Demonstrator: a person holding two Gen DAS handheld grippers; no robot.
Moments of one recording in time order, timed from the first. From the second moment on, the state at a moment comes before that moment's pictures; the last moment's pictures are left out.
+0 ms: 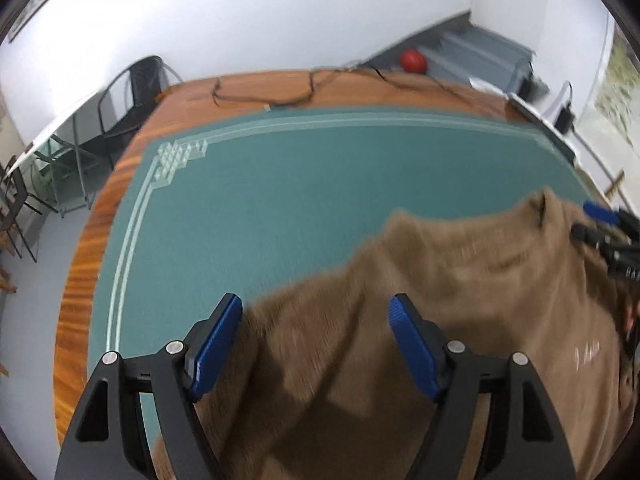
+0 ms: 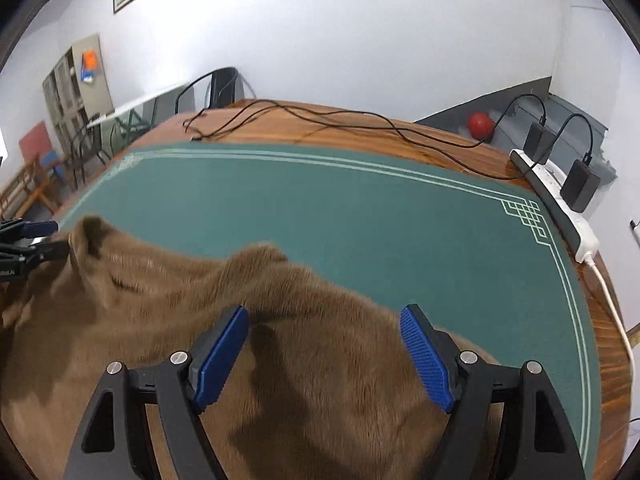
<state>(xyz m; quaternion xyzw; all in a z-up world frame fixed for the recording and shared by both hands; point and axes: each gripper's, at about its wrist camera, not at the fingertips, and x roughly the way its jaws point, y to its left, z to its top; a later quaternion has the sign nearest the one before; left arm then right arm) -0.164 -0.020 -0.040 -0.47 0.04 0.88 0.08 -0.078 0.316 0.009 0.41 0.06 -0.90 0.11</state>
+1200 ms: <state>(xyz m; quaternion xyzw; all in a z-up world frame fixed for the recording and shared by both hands) 0.073 -0.086 -0.047 -0.51 0.20 0.84 0.03 0.096 0.382 0.018 0.38 0.25 -0.89 -0.07</state>
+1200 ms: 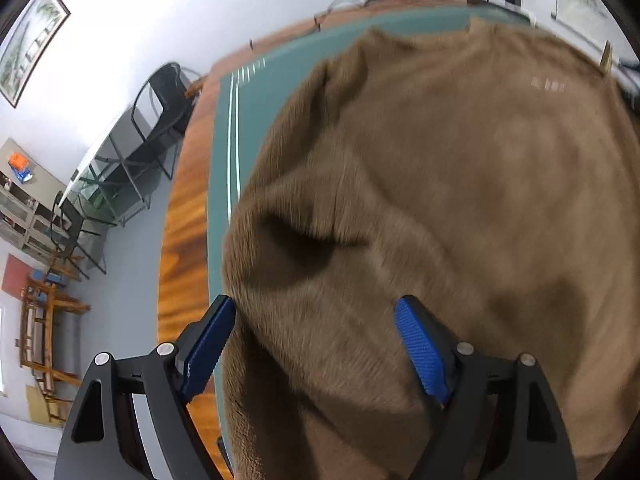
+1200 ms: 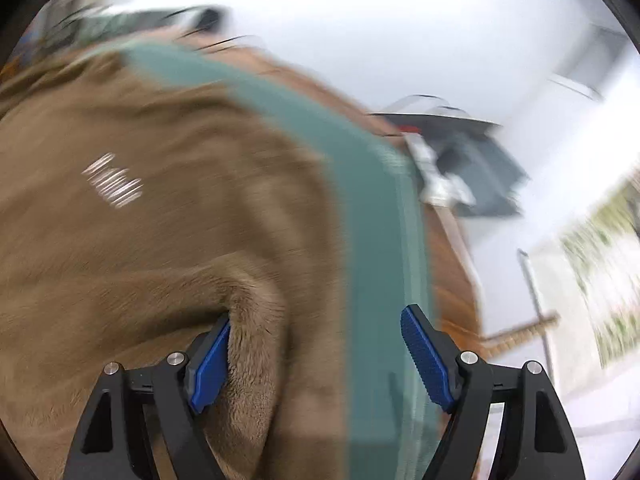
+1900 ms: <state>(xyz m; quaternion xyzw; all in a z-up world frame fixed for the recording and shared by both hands) -0.031 -0.126 -0.047 -0.44 0.19 0.86 -0.15 0.056 0.438 0.011 0.37 0.16 -0.90 -0.15</state>
